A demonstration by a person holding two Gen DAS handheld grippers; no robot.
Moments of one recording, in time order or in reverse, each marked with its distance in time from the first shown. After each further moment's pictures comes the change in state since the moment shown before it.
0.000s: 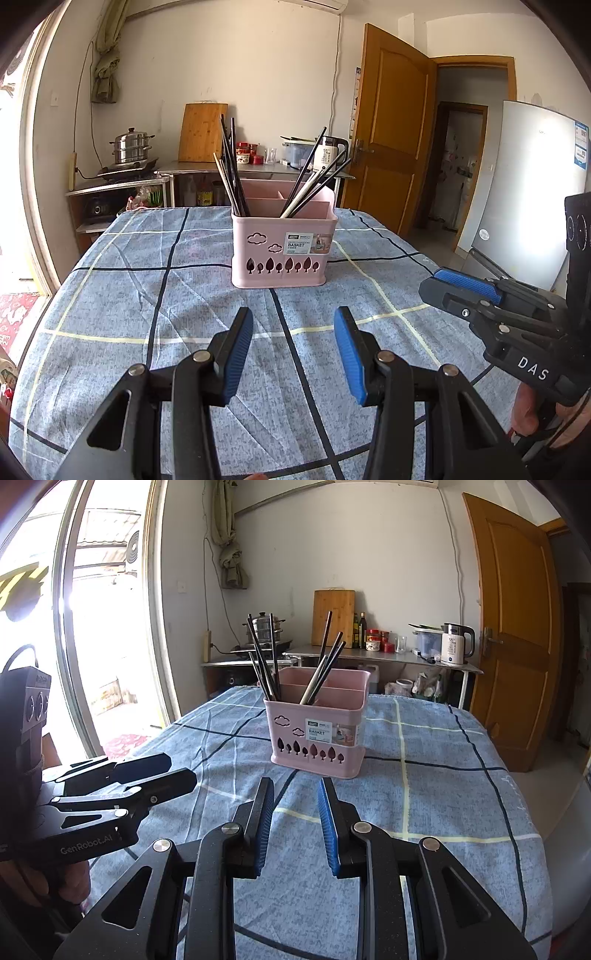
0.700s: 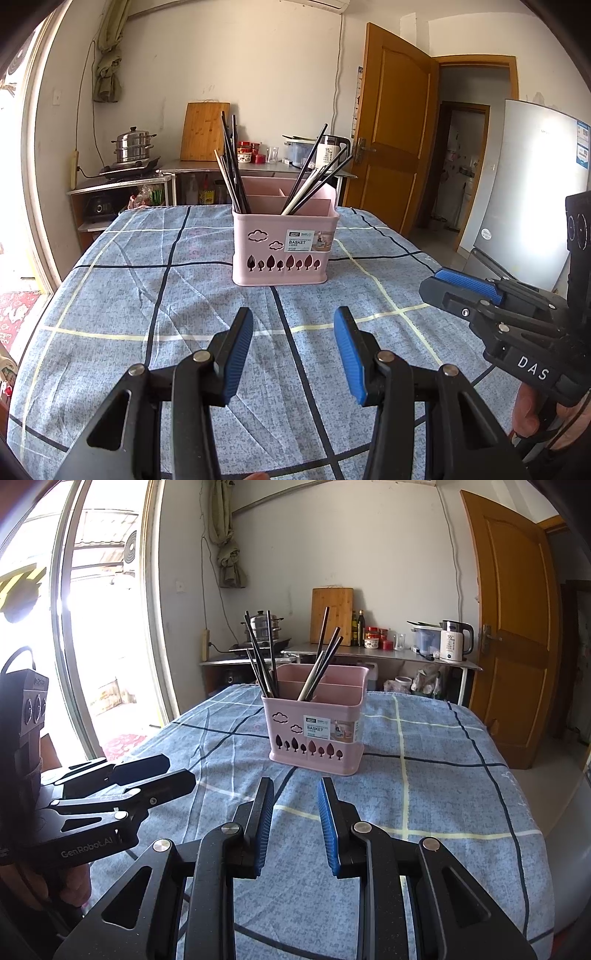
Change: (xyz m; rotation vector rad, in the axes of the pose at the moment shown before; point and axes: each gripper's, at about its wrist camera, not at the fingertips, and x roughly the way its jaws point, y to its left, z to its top) left arm 0.000 -0.001 -0.005 -0.002 0.001 0.008; right arm 0.001 -0.001 -0.002 0.008 0.006 -0.002
